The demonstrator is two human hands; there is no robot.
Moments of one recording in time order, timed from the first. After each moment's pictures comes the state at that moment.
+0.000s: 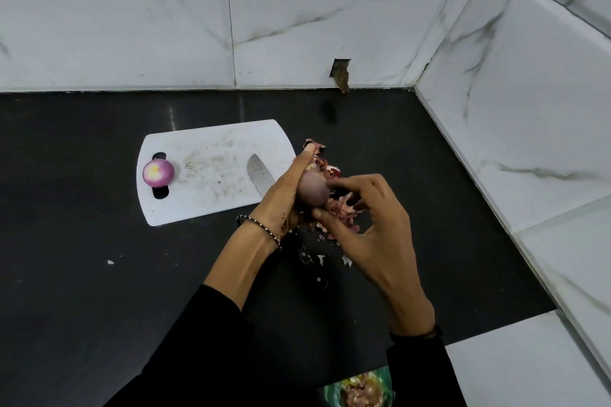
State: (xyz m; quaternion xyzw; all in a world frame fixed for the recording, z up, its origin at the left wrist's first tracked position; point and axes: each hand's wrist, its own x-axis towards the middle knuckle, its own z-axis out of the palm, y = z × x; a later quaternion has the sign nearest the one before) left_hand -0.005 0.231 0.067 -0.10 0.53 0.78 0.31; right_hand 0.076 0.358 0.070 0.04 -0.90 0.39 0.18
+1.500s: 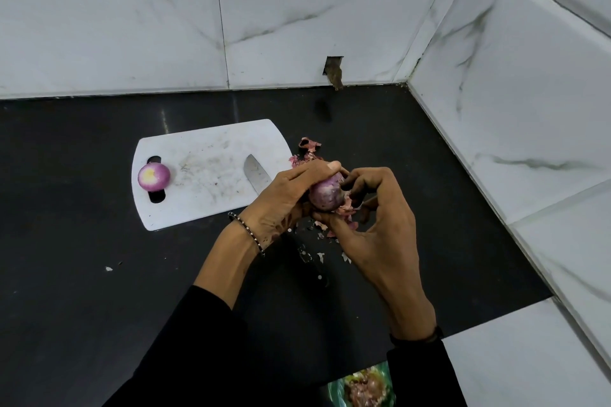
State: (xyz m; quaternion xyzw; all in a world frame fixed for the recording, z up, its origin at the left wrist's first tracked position) left_hand -0.012 0.222 0.054 0.08 0.53 0.78 0.33; right_hand 0.083 0.351 0.076 0.05 -0.88 0.39 0.26
